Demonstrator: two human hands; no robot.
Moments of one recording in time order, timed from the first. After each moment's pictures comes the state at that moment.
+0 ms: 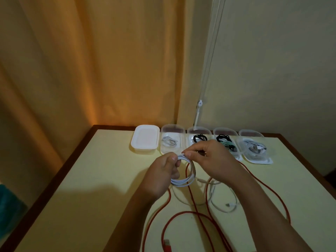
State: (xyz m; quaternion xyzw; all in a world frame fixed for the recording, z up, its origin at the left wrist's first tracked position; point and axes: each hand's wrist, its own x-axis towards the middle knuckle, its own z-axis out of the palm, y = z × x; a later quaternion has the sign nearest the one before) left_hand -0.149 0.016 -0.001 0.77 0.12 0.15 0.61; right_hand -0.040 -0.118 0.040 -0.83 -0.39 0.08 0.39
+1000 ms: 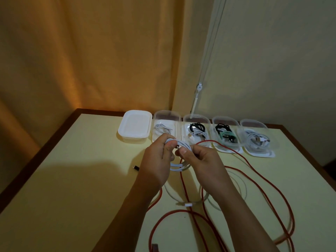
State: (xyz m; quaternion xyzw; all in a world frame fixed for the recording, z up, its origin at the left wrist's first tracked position) left_hand -0.104 0.018 -0.042 0.77 0.13 0.27 0.56; right_hand -0.041 -0.109 -0.026 -0.78 -0.27 0.13 0.55
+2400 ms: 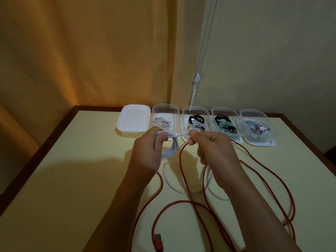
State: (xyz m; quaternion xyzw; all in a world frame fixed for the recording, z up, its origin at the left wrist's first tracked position) left_hand -0.107 0.039 -0.052 0.84 0.16 0.29 0.43; right_hand -0.044 -0.114 -0.004 -0.77 -0.15 0.15 0.60
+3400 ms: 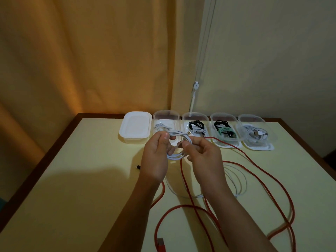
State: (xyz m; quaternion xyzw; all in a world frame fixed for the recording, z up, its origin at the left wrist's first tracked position) left_hand -0.103 0.012 -0.033 0.68 0.16 0.30 0.65; right_hand -0.056 -0.097 -0.026 -0.72 -0.14 0.09 0.67
